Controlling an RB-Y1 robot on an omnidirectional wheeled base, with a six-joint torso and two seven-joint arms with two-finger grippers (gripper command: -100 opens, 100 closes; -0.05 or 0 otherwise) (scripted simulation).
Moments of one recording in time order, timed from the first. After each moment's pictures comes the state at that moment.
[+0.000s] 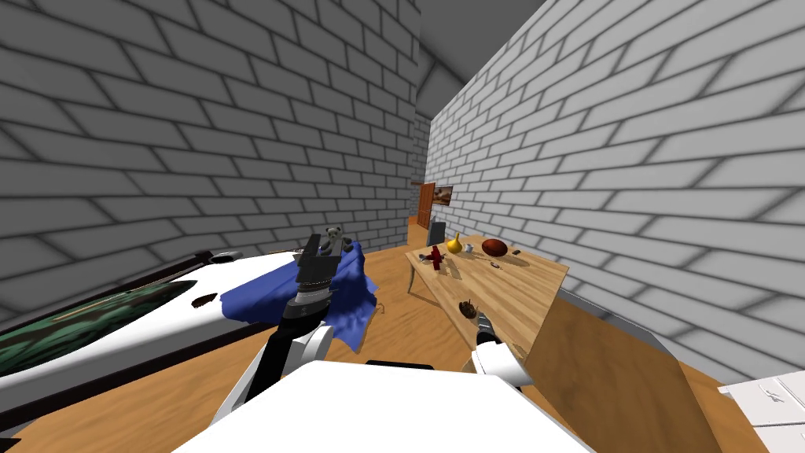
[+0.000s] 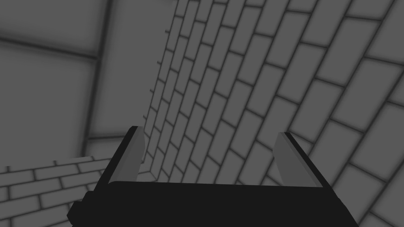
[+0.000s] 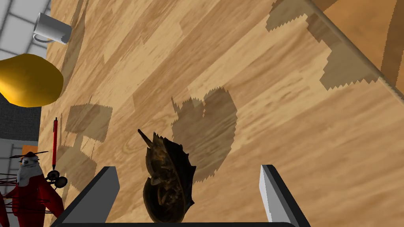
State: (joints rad) left arm 0.47 0.03 -0.02 -2.33 -0.03 -0.57 0.06; right arm 0.32 -0.12 -0.06 -1.67 -2.52 -0.76 -0.42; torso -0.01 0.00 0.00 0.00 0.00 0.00
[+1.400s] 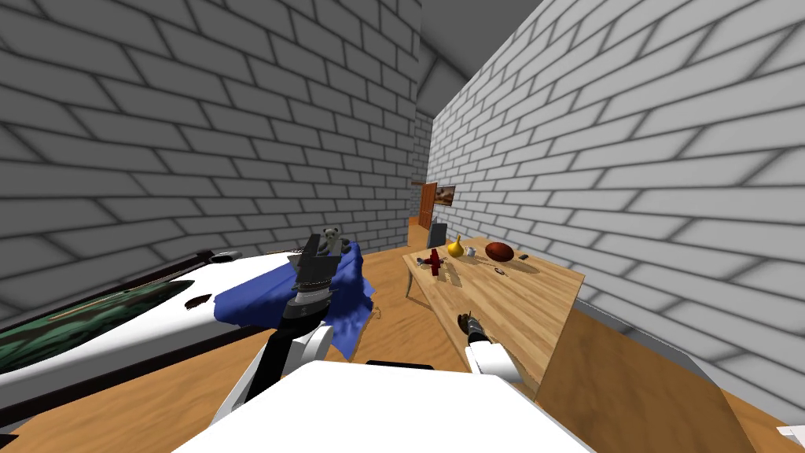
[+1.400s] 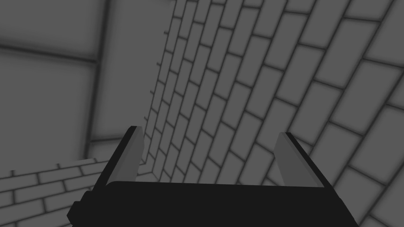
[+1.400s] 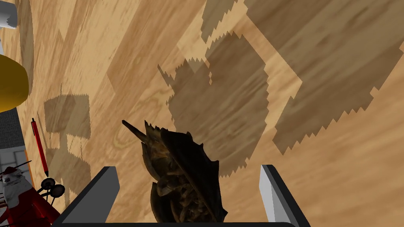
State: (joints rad) left arm 0.47 0.03 -0.02 -2.33 -0.03 -0.57 0.06; right arm 0.27 -0.09 -0.06 -1.58 -2.72 -0.74 -0.47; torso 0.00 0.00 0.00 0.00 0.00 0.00
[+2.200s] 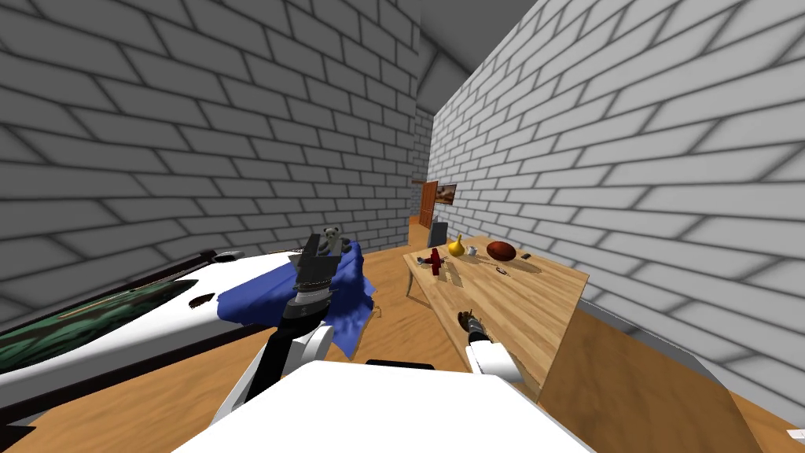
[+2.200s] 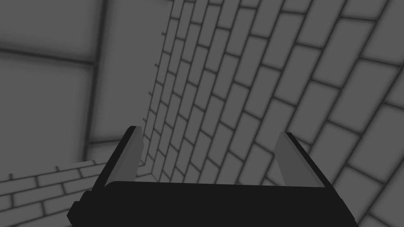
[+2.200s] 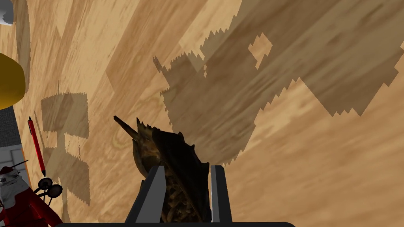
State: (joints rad) left arm 0.47 0.03 -0.02 -2.33 -0.03 -0.57 0.06; right arm 0.28 -0.10 -0.06 -1.59 -2.73 -0.75 -0.47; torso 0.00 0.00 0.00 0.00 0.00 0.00
